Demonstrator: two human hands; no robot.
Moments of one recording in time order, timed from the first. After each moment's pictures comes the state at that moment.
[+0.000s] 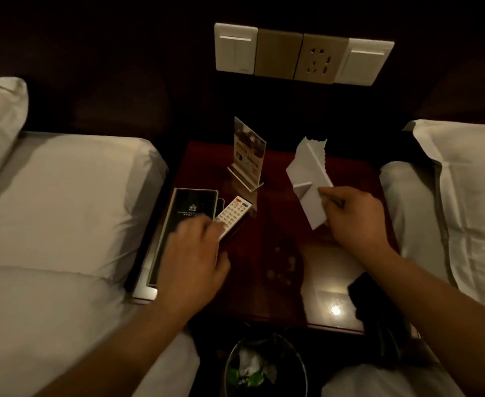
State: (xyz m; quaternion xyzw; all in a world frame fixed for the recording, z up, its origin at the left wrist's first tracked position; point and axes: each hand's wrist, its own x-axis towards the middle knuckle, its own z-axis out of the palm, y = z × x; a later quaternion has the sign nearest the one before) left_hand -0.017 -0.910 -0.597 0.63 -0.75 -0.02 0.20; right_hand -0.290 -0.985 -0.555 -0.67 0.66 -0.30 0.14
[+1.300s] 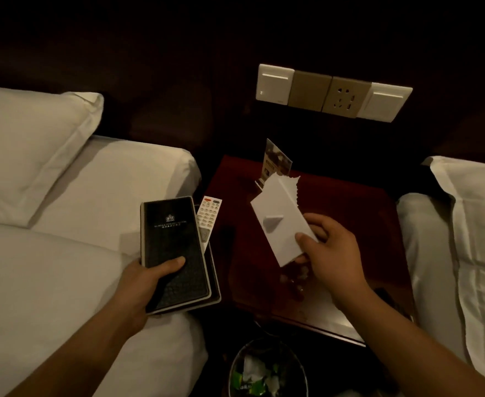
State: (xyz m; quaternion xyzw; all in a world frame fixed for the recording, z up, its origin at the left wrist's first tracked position) left_hand 0.067 -0.832 -0.570 0.67 -0.16 -0.53 0.50; right_hand -0.228 -0.915 -0.527 -0.57 0.60 -0.38 0.42
